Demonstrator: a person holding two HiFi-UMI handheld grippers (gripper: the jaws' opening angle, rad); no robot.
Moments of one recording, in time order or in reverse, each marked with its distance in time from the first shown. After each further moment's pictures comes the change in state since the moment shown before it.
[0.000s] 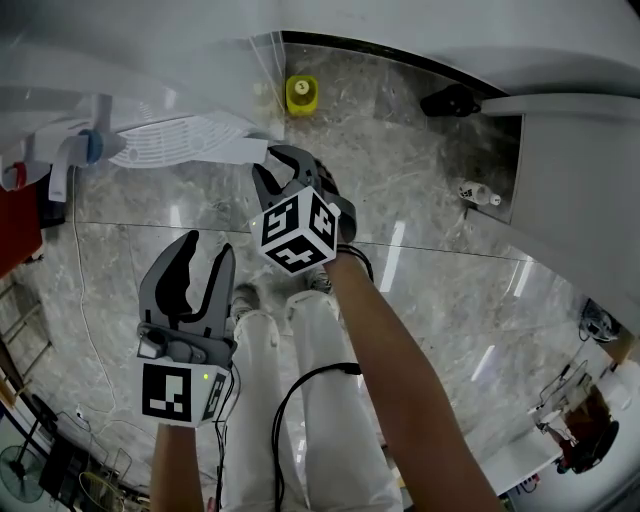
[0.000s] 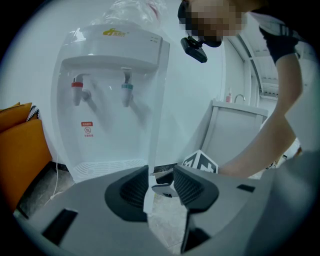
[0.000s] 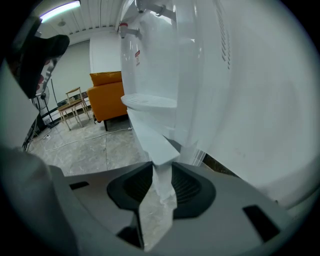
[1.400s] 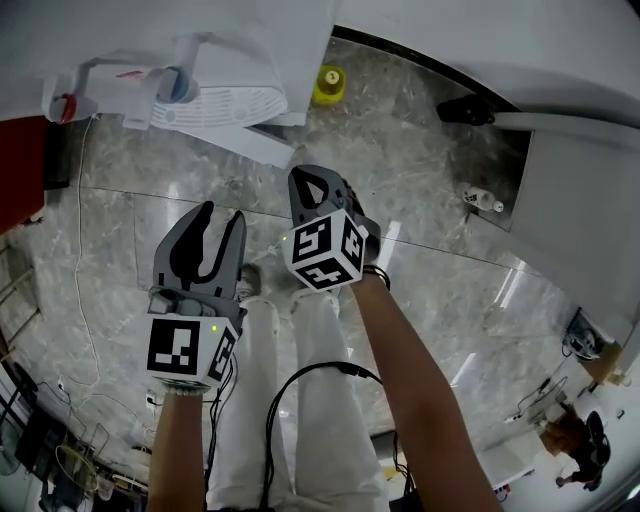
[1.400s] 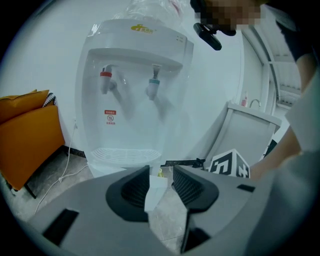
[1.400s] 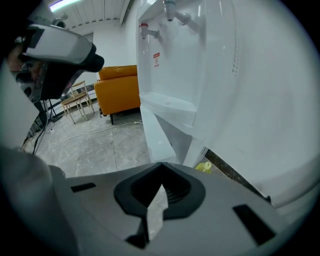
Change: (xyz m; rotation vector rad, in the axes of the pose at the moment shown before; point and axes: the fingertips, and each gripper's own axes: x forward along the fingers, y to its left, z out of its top) left arm -0.016 0.030 -0.020 -0.146 0.052 0.101; right arm -0.042 0.038 -0.017 -0.043 0.069 0.011
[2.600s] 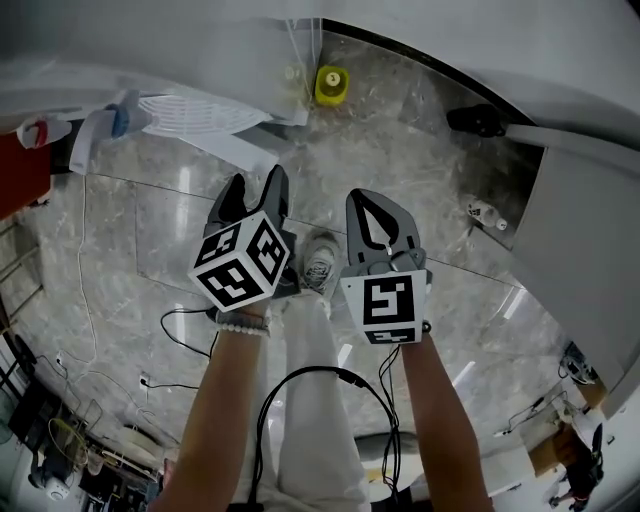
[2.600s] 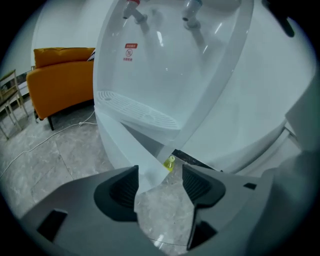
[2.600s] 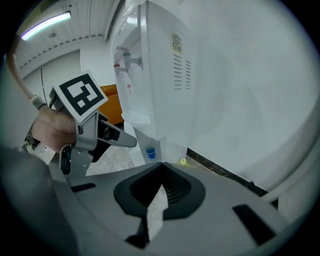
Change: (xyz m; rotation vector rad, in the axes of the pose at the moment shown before) left arm 0.117 -0.009 -0.070 -0.501 0.154 0.315; right arm -0.100 -0.088 -0.014 0.151 -0.133 -0.070
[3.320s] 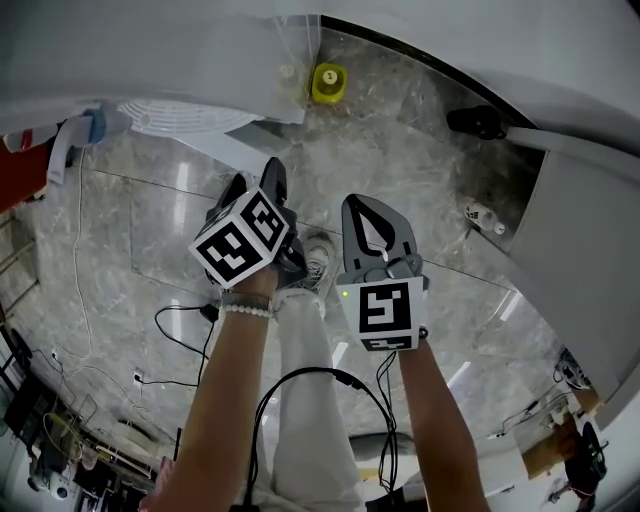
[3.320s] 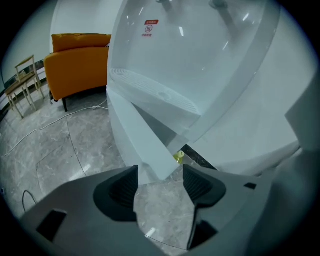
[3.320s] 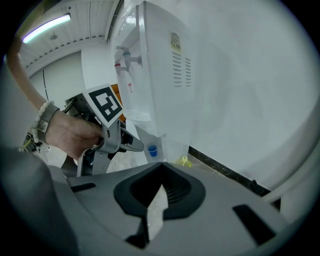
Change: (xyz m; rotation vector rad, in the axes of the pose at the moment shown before) left arm 0.027 0.013 -0.022 -0.176 0.070 0.120; right arm -0.002 -0.001 -0.007 0.001 0.008 0.031
